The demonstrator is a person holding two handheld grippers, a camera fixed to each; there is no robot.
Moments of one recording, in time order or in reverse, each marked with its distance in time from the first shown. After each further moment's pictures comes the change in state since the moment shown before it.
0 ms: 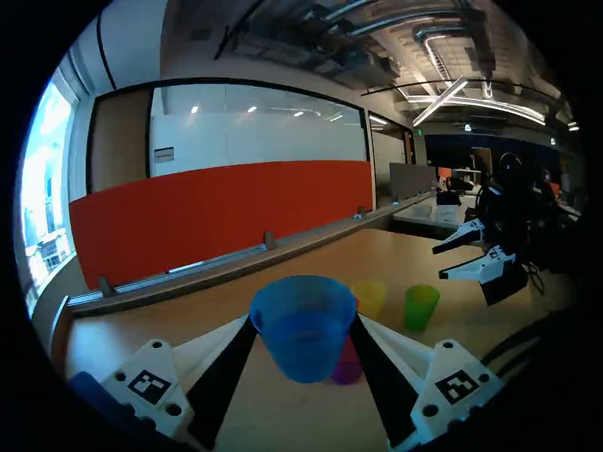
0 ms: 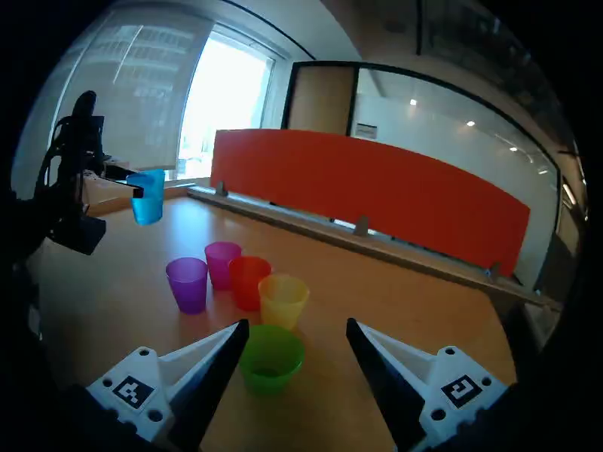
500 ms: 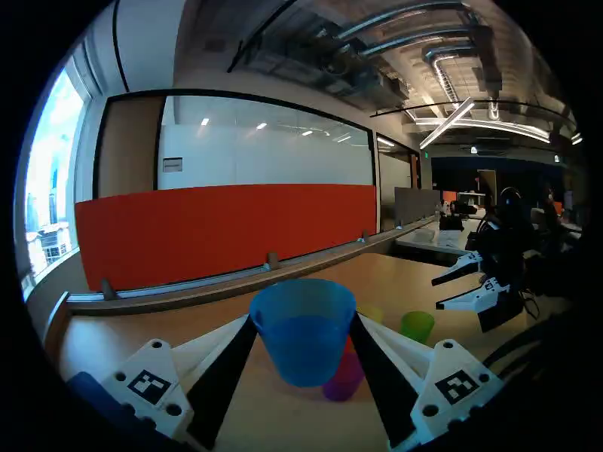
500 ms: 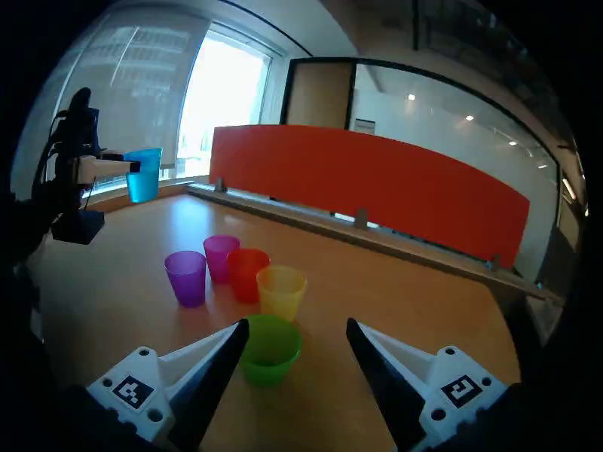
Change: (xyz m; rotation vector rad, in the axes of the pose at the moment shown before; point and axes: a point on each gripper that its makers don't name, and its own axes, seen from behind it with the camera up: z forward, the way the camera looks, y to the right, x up) left arm 0.027 0.002 -0.006 0.020 0.088 -0.056; right arm -0.011 0.002 -0.002 0.005 -0.015 0.017
